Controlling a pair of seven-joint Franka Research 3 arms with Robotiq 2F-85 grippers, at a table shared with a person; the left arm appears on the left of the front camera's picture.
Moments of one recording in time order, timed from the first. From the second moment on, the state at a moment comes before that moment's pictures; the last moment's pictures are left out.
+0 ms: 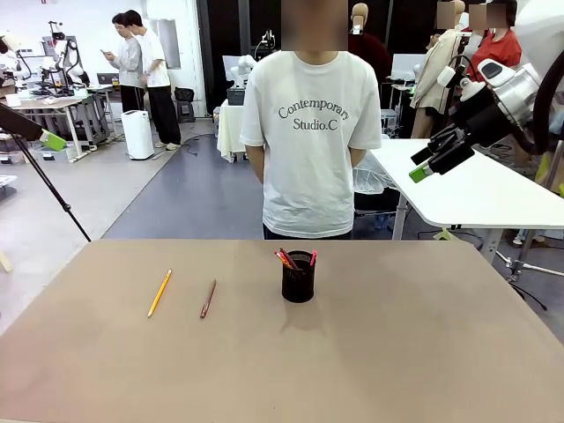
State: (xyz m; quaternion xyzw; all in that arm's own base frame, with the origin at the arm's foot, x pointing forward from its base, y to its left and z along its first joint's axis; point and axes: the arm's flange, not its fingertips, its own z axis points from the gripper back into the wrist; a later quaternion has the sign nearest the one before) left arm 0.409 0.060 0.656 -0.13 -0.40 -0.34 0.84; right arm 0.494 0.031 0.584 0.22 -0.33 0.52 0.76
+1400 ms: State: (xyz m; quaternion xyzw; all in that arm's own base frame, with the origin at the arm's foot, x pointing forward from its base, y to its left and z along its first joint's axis) left arm 0.437 -0.108 0.542 -0.03 -0.22 -0.14 0.97; right arm 0.494 0.031 0.584 0.22 -0.33 0.52 0.76
